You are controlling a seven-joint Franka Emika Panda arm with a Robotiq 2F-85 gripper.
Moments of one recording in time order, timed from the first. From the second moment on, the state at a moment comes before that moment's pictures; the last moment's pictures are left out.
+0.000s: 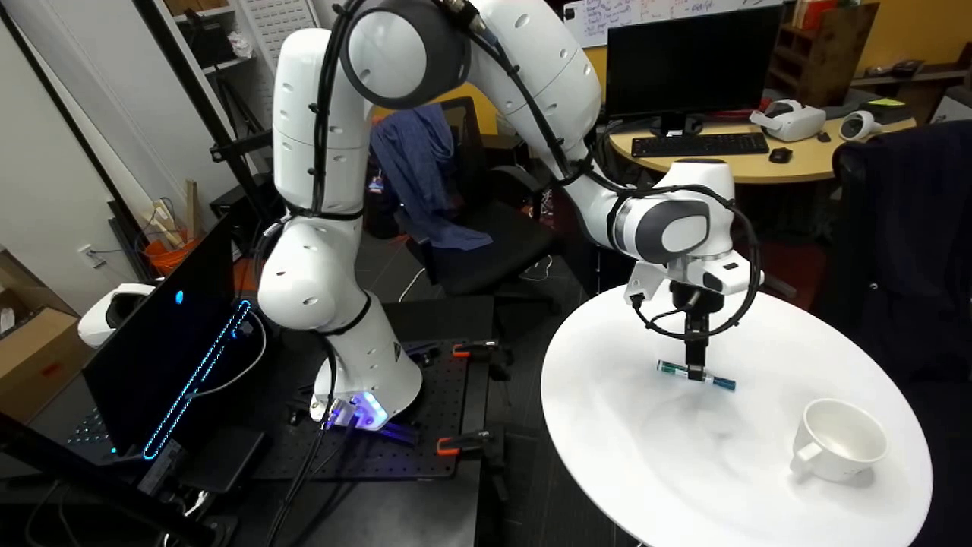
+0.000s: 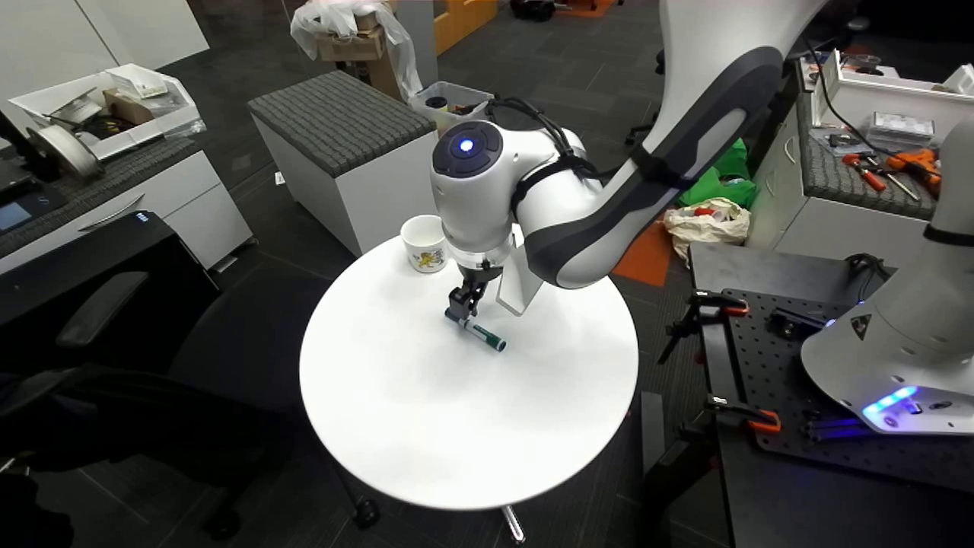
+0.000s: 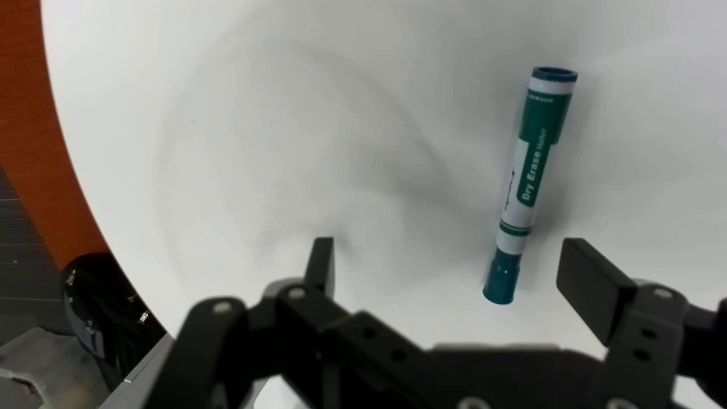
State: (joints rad) arm 0.15 0.45 -0.11 -2.12 -0.45 2.56 0.79
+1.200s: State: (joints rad) arm 0.24 0.71 -0.17 -1.96 -0.26 2.78 0.79
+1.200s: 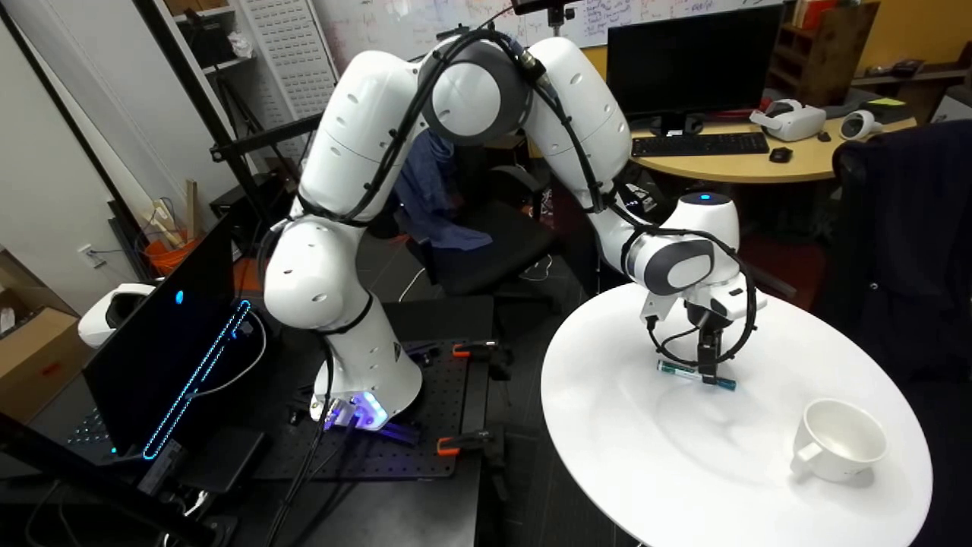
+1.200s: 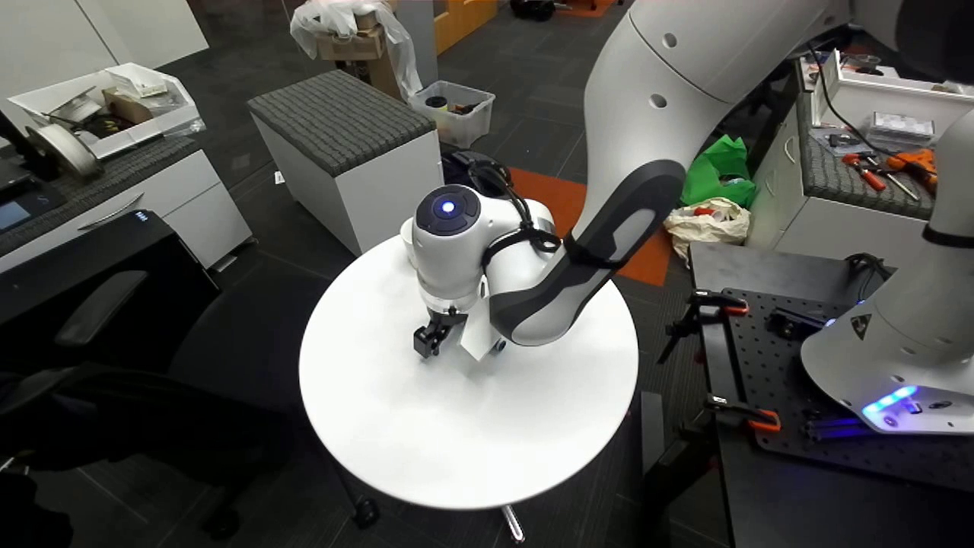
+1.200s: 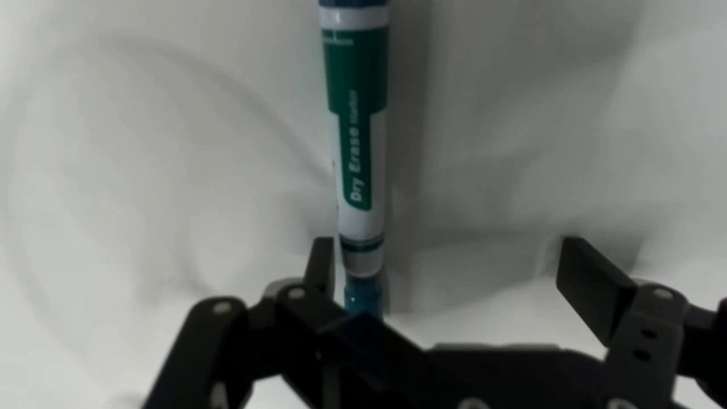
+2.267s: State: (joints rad) arm 0.35 0.72 -0.24 -1.94 -0.20 2.78 0.79
